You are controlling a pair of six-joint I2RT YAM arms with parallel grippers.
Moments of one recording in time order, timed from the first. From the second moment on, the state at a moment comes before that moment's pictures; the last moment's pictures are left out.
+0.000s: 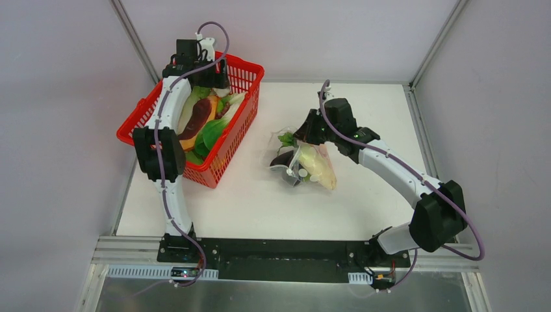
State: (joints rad) left arm -0.04 2.03 1.97 -0.60 0.29 0.00; right arm 0.57 1.44 1.15 -0.27 -0.20 0.66
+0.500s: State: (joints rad) left arm -0.02 2.33 2.22 -0.64 0.31 0.24; right arm 0.57 1.44 1.15 -0.27 -0.23 0.67
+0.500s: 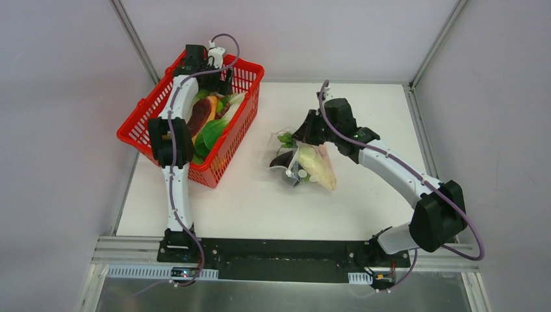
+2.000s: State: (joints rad) left arm -0.03 2.05 1.84 -0.42 0.39 0.18; right arm 0.57 1.46 1.14 -0.26 -0.27 0.69
